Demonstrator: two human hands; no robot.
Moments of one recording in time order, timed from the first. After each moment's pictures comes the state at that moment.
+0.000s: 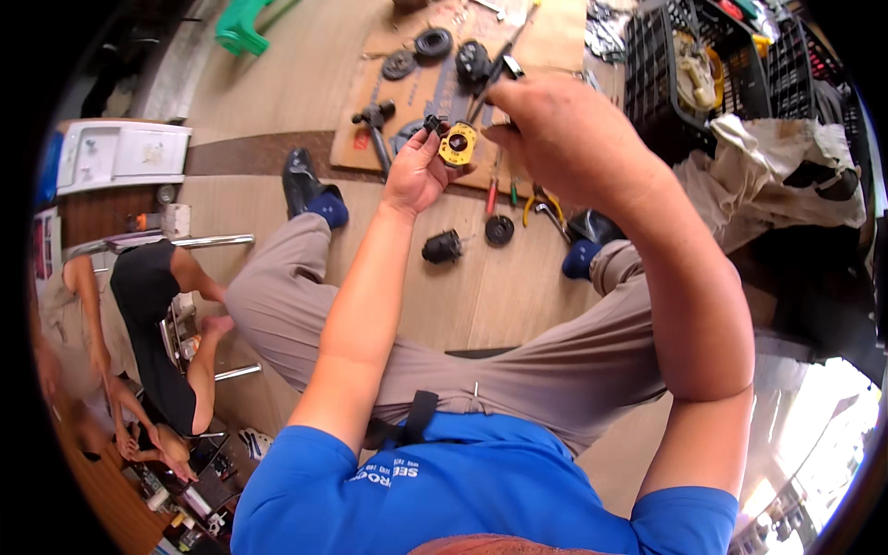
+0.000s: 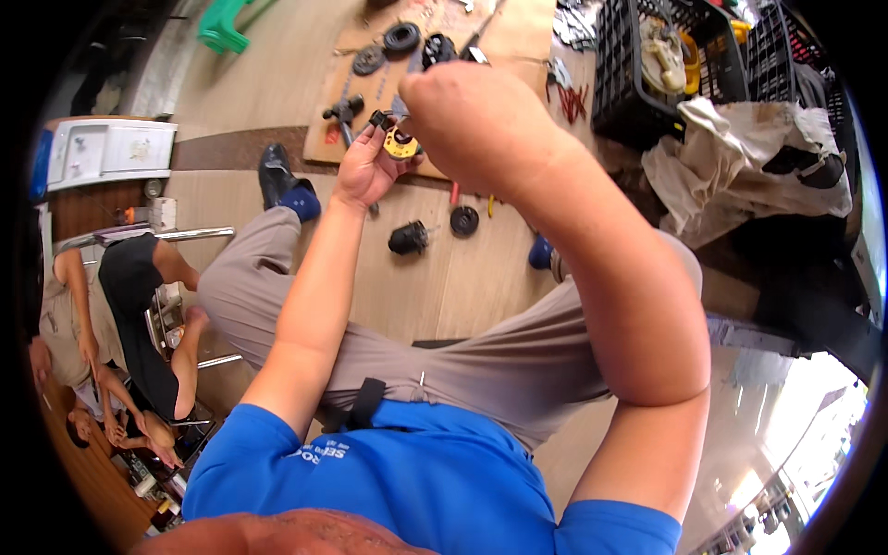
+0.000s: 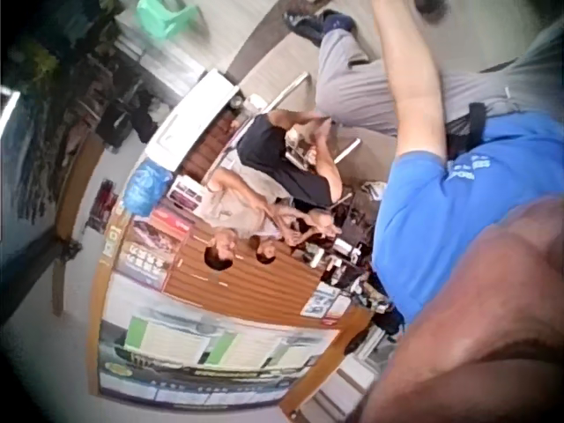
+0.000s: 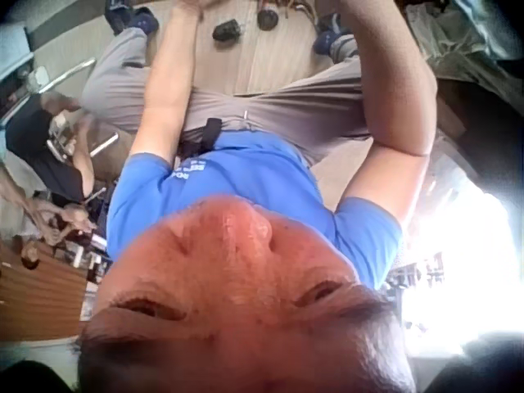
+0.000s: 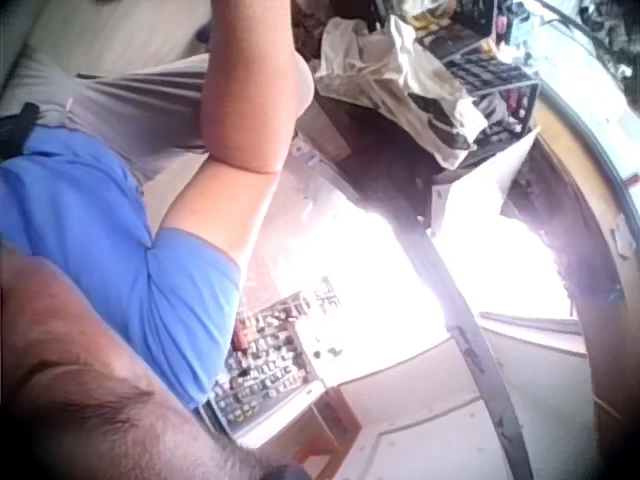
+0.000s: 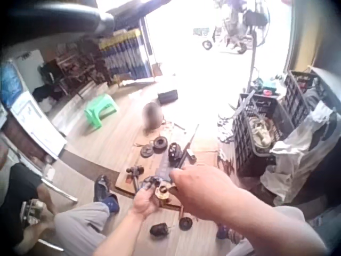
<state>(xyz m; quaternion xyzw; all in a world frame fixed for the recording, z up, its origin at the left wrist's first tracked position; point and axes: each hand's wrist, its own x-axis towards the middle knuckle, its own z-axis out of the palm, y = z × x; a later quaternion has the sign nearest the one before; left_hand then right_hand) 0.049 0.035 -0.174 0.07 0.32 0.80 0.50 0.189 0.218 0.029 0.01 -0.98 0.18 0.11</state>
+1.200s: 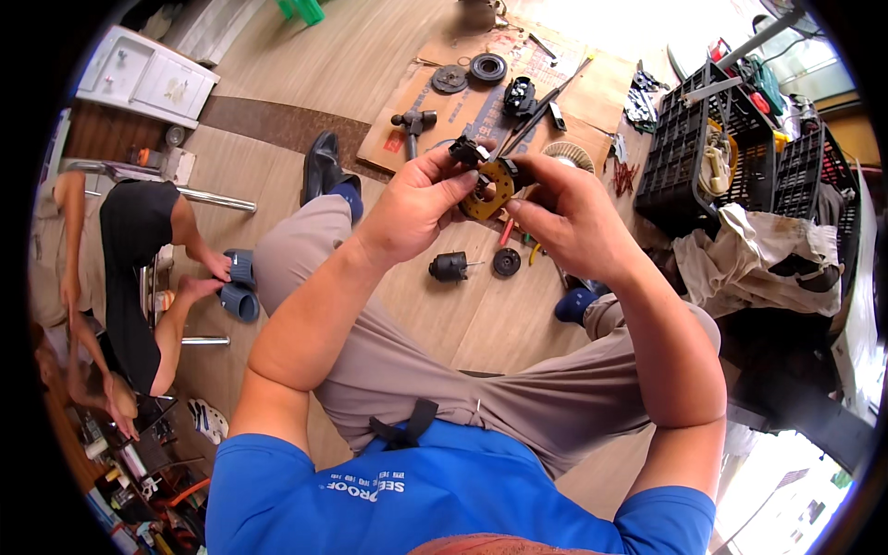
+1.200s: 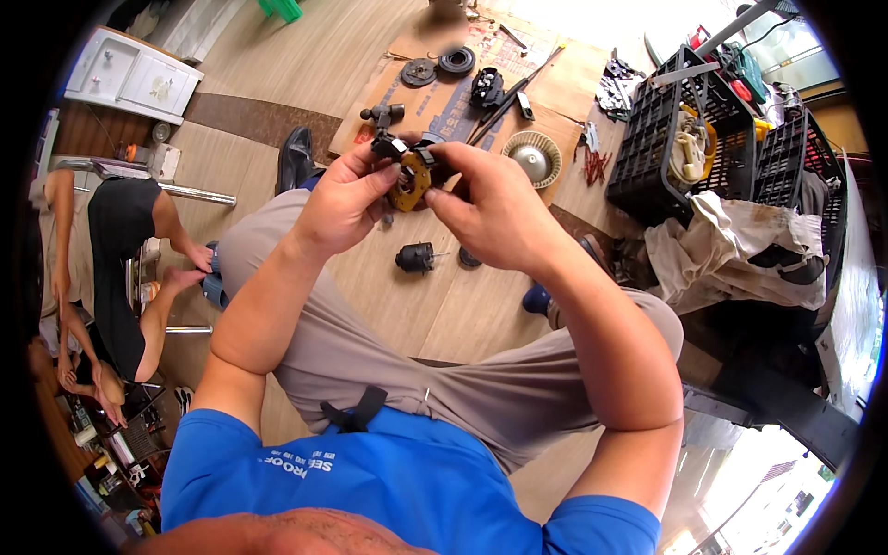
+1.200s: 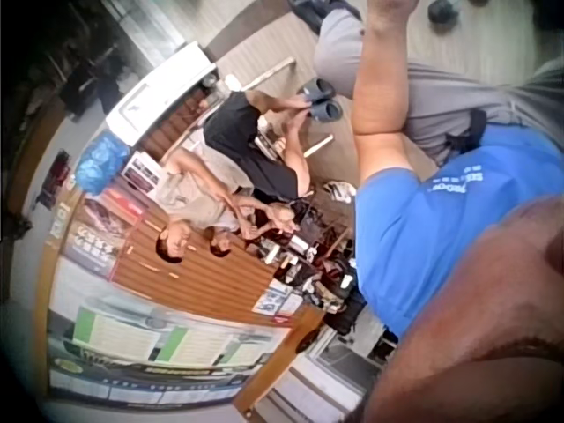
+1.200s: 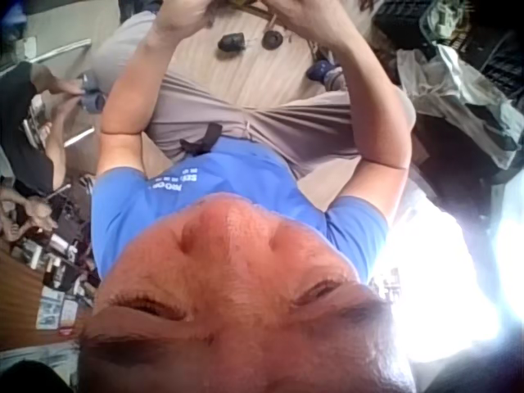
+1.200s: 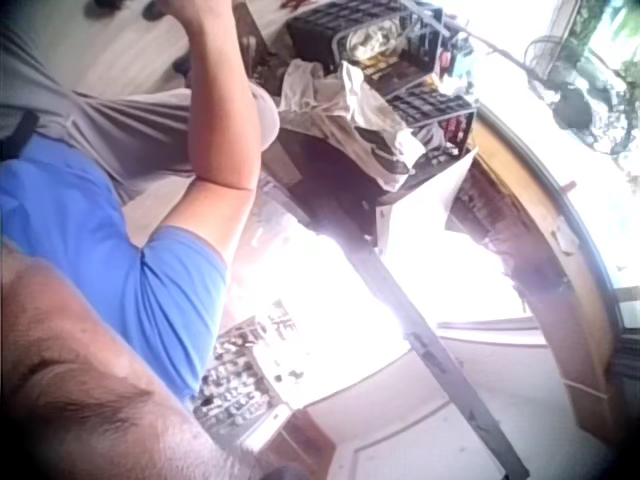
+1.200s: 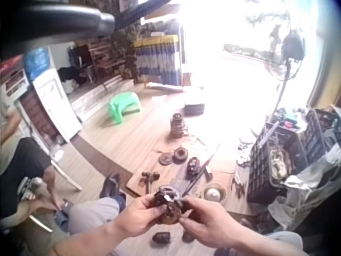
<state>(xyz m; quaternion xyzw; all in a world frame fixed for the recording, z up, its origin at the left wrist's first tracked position) 0.073 -0.020 -0.010 0.14 0.42 0.77 0.45 0.175 0.161 0.027 -0.04 -0.78 0.62 0.01</state>
